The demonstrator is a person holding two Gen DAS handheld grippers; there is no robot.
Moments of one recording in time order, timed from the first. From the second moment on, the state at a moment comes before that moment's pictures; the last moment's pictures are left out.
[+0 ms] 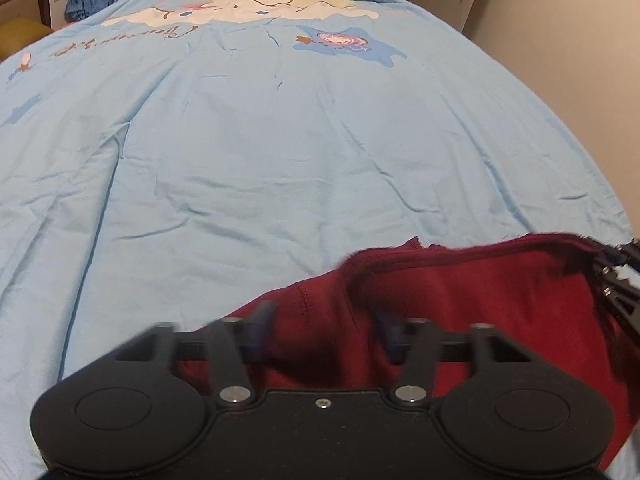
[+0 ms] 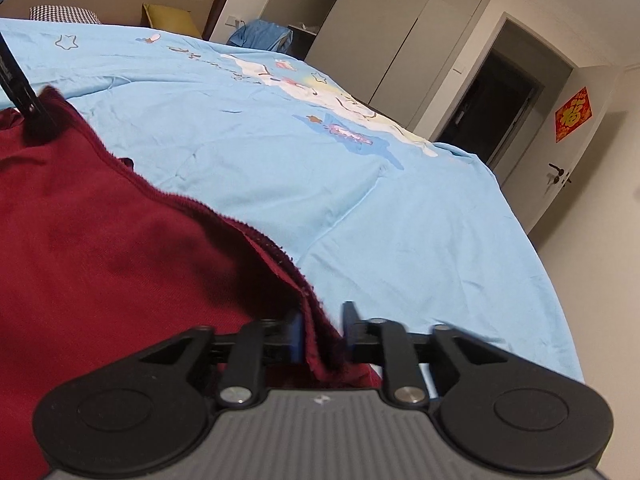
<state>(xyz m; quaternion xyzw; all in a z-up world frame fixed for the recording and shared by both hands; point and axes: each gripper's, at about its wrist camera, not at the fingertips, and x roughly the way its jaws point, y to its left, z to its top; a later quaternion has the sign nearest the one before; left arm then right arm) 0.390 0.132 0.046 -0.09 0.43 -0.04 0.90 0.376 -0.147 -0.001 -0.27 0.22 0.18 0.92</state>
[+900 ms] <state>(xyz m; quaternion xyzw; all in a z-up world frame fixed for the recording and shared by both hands) 0.362 0.089 0.013 -0.09 0.32 -0.09 0.94 0.387 -0.179 0.017 -0.10 0.25 0.27 0.92</state>
